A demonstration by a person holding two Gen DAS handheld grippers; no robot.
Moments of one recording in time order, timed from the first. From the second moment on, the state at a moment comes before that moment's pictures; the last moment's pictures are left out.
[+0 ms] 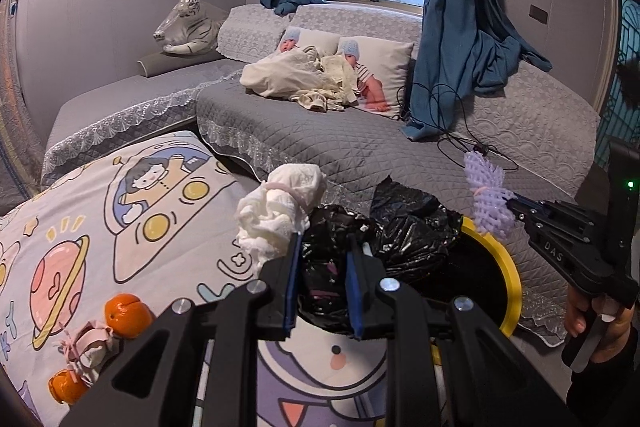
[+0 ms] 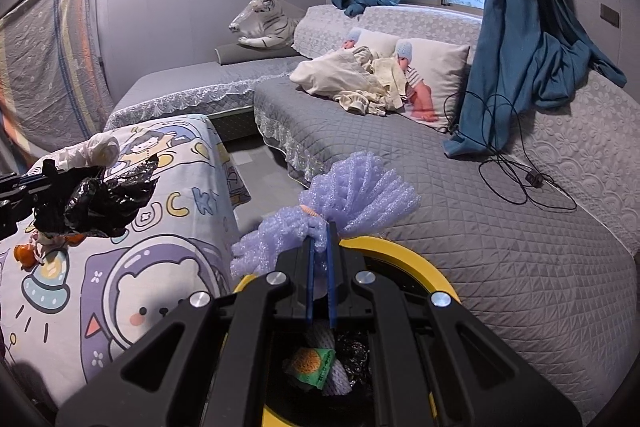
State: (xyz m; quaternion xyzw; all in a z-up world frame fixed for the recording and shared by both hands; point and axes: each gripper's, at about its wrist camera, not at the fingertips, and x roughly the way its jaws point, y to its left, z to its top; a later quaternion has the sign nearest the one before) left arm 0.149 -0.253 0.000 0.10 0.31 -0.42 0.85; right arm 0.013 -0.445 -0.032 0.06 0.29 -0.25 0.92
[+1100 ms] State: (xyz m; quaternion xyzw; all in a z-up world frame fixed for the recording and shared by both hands) left arm 0.084 -0.363 -0.052 0.21 0.31 -0.47 0.80; right arm -0.022 -0.491 -0.073 0.12 0.32 -0.27 0.90
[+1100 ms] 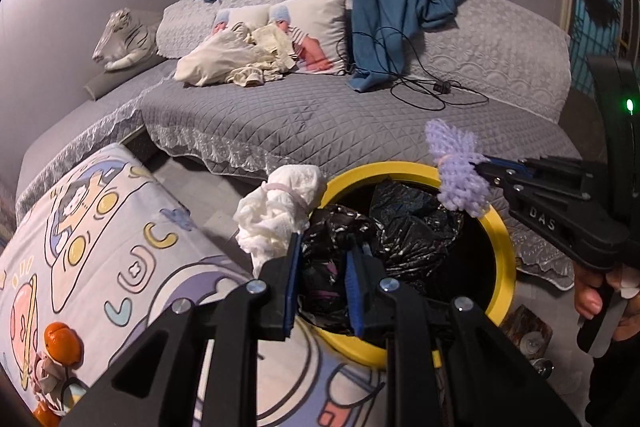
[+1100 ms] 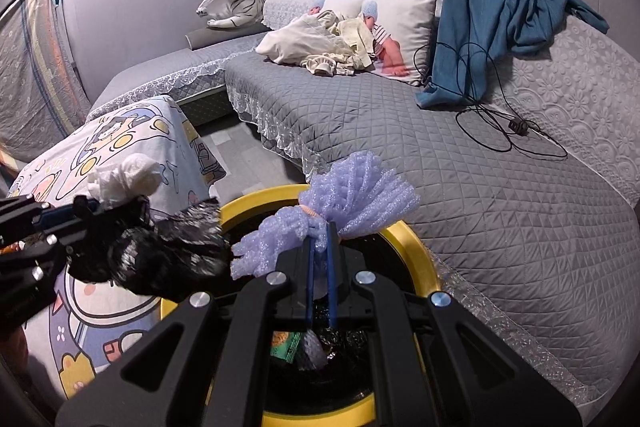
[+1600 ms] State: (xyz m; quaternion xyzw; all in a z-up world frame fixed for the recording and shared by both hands) left arm 0.075 -0.378 -0.067 0.20 0.33 -0.48 0.79; right arm -0.018 -0.502 -0.085 0.14 0.34 -0.27 0.89
